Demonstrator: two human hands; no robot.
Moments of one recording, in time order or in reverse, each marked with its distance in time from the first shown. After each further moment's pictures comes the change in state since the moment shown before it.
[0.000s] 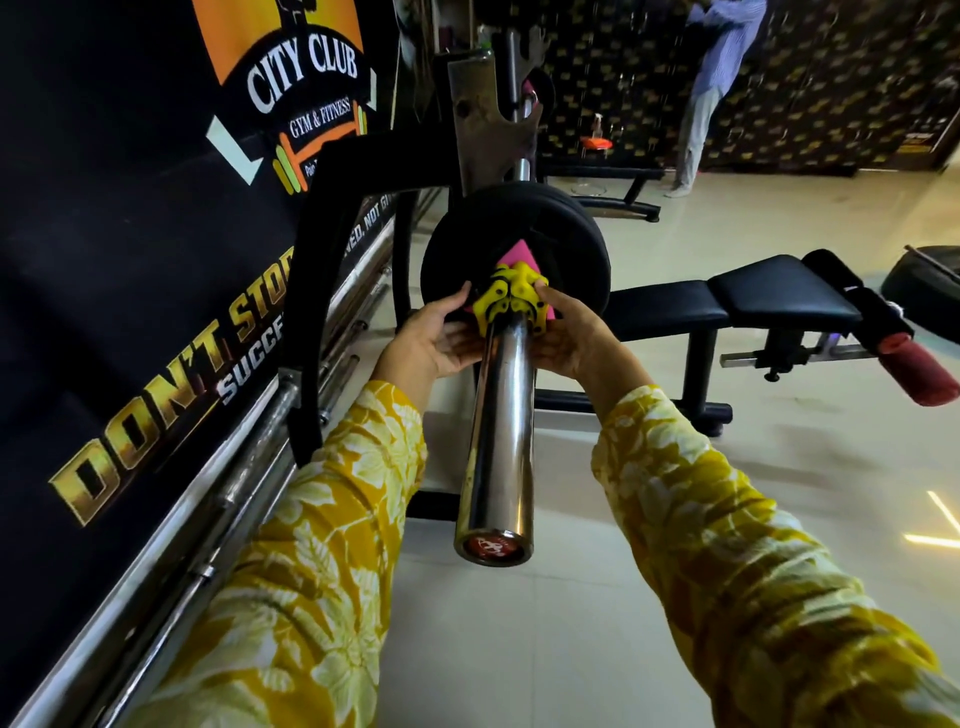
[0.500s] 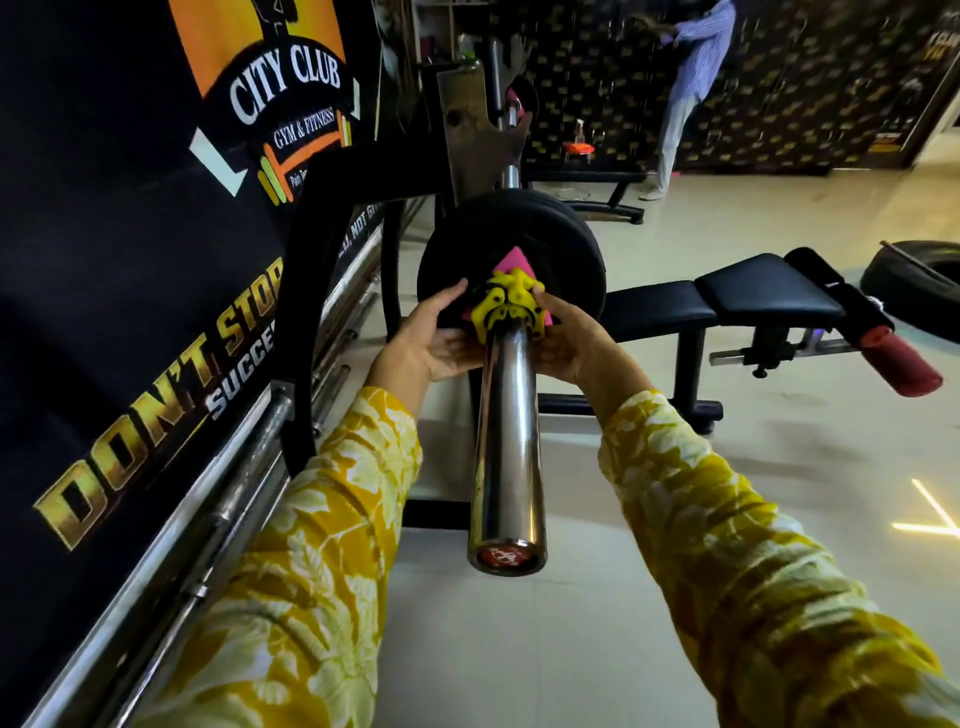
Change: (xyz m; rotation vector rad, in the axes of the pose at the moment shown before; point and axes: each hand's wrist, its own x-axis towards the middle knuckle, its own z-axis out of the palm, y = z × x) left_hand 0.002 0.010 -0.003 0.052 -0.054 -0.068; right_hand 0.003 0.003 0.001 -0.017 0.031 -0.024
